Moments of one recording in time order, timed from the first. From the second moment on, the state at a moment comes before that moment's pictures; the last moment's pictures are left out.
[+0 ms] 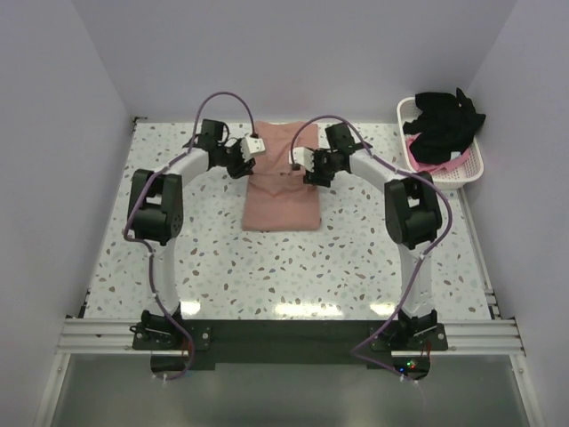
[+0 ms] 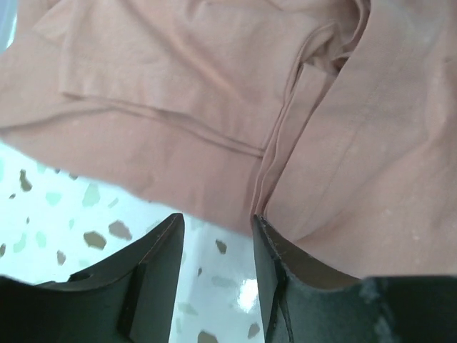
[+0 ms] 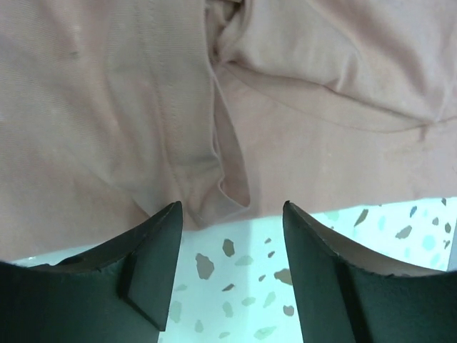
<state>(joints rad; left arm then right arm) -0.19 2.19 1.63 -0.34 0.66 0.97 0.35 2.18 1.69 -0.48 -0.46 -1.19</state>
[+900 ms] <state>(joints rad) -0.26 1.67 0.93 -0.38 0.75 1.29 0.54 1.82 1.16 -0.54 -0.43 -1.16</state>
